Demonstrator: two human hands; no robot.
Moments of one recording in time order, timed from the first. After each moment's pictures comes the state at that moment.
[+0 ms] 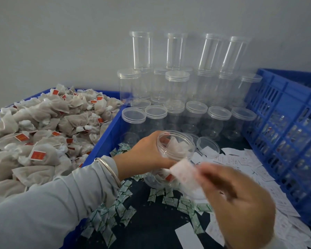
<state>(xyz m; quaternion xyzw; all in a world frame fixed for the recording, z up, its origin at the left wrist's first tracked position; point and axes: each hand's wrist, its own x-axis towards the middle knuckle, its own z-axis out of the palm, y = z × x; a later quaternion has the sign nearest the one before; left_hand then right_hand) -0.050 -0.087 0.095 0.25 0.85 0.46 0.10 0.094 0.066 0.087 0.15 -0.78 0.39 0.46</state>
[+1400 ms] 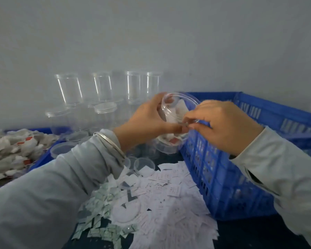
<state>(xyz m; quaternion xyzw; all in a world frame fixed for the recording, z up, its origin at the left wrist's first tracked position) -0.006 0.108 0.232 0.42 0.77 0.48 -0.04 0.106 0.265 0.245 0.23 -0.90 0.05 0.36</state>
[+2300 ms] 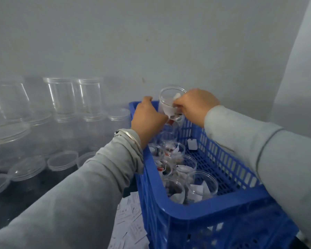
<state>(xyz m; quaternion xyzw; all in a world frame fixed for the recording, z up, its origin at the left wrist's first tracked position) -0.112 0.357 0.234 0.28 0.81 0.51 -0.08 -0.034 0.481 0.277 -0.07 -0.96 -0.13 0.22</state>
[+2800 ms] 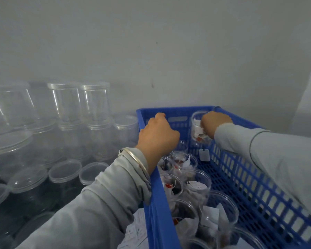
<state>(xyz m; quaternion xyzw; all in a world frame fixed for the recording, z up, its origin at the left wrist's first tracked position) -0.110 0.360 0.232 0.27 0.88 0.40 -0.01 -0.104 0.563 0.230 -0.24 -0.96 -0.13 0.05</state>
